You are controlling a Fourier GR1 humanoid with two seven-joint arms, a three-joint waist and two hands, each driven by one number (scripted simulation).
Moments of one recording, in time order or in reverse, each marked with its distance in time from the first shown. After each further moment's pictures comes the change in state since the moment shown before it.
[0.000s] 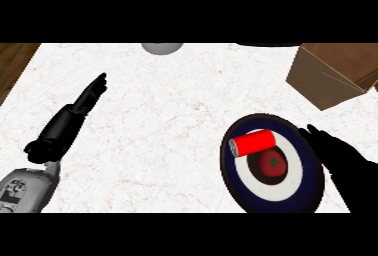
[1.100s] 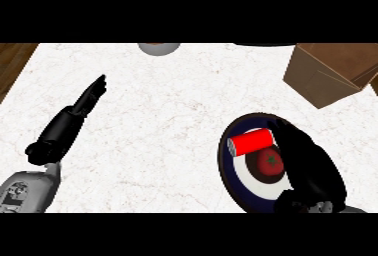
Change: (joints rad) left arm 0.021 -0.067 0.074 -0.008 -0.078 -0.070 0.003; right arm -0.093 0.267 0.113 0.310 0.298 0.045 -0.011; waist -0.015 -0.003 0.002
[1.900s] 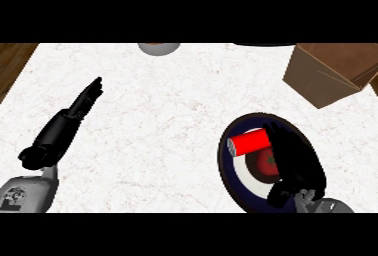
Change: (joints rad) left arm 0.031 -0.052 0.071 -0.029 -0.056 -0.062 0.001; right arm 0.040 0.117 -0.061 0.181 0.142 -0.022 -0.148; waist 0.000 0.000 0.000
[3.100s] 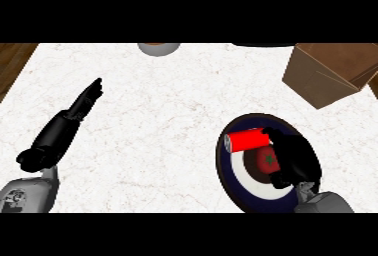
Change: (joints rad) left arm 0.008 -0.056 0.057 -0.020 -0.054 -0.067 0.001; right arm 0.003 0.009 -0.062 0.214 0.221 -0.221 -0.343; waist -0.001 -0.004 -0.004
